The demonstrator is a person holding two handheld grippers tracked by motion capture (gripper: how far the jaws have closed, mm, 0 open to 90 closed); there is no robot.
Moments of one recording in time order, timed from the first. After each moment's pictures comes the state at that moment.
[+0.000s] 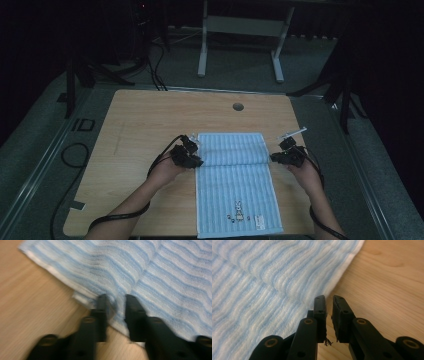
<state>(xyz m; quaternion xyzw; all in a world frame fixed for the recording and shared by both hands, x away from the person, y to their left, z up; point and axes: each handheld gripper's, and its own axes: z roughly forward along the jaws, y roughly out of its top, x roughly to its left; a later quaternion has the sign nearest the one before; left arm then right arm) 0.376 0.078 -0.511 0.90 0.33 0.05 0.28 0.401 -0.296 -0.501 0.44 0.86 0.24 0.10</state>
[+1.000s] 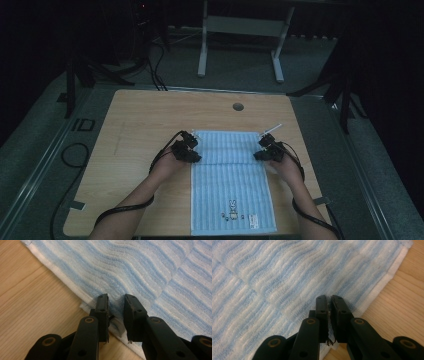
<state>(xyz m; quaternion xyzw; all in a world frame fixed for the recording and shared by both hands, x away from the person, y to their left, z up) 0.407 0.079 -0.529 0.90 0.36 0.05 0.25 0.427 -0.241 -0.523 0.41 0.89 0.21 0.07</state>
